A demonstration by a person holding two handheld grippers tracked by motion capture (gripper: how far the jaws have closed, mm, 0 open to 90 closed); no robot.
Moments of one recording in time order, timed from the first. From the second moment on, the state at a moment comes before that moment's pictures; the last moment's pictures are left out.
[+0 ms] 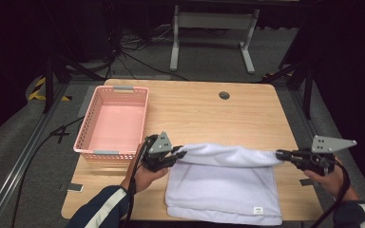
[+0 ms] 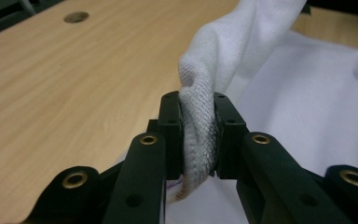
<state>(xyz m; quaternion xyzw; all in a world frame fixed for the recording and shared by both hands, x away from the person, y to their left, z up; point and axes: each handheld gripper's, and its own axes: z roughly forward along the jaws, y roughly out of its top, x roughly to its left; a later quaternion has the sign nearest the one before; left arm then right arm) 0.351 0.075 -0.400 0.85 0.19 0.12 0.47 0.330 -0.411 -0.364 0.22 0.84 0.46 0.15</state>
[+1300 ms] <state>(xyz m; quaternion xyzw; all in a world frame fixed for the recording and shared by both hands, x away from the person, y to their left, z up) 0.350 0.087 -0.427 0.89 0.14 0.14 0.41 0.317 -0.398 -0.416 0.23 0.88 0.38 0.15</state>
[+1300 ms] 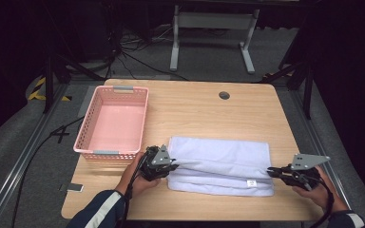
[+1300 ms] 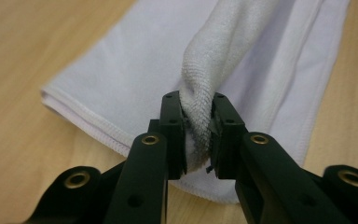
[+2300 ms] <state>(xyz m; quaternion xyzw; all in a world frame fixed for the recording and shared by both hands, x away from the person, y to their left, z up) 0.315 0.083 -0.440 0.88 0.21 0.08 0.42 0.318 -0.362 -0.413 0.30 0.87 0.35 0.19</state>
